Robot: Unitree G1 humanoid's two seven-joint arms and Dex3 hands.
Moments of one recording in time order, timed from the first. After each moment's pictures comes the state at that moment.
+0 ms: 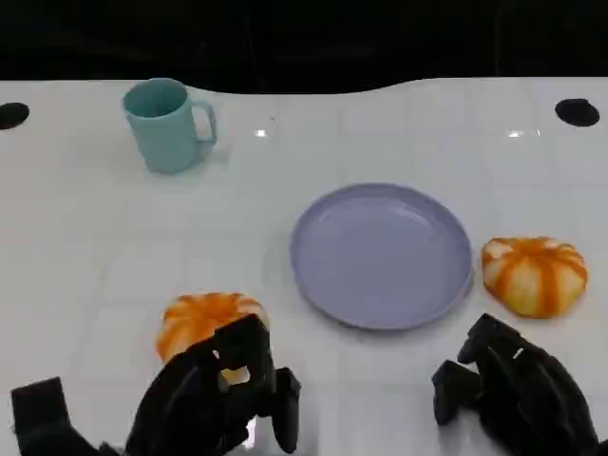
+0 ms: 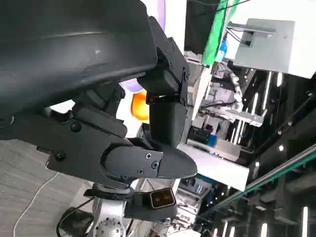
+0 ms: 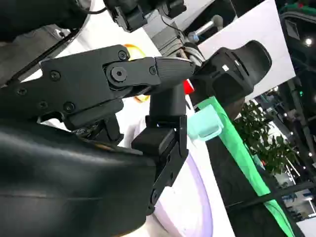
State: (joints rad) left arm 0.08 -0.03 -0.05 0.19 -0.50 -0.15 -0.78; right arm -0.06 0.06 -0.19 0.54 0.47 -0.13 0.79
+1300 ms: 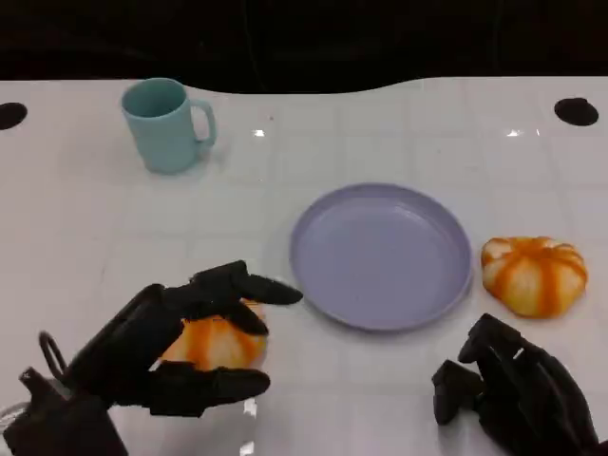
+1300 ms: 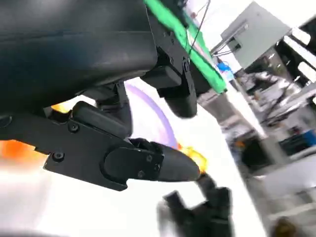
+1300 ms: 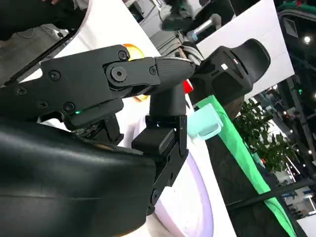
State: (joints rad) left arm 0.01 0.23 -0.01 -0.06 0.16 -0.48 -0.49; right arm -0.05 0.07 -0.18 0.52 0.47 -0.11 0.79
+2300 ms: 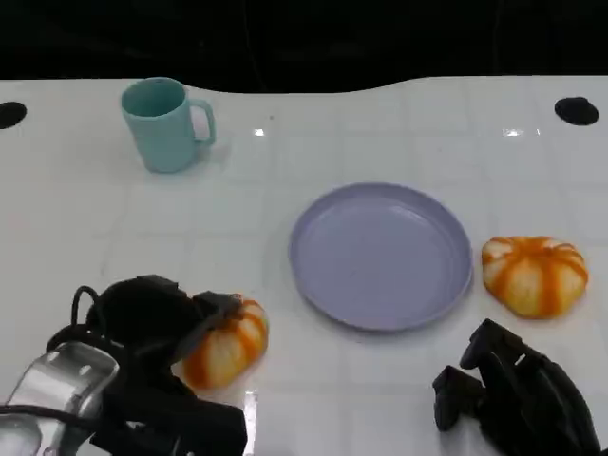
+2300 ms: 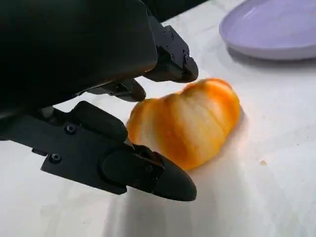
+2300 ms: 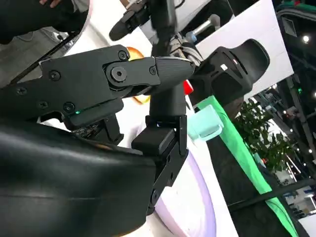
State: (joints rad) left arm -0.21 0.41 -0.33 0.12 1.05 -0.15 -0.29; right arm -0.02 0.07 -0.18 0.48 0.48 -0.09 0.78
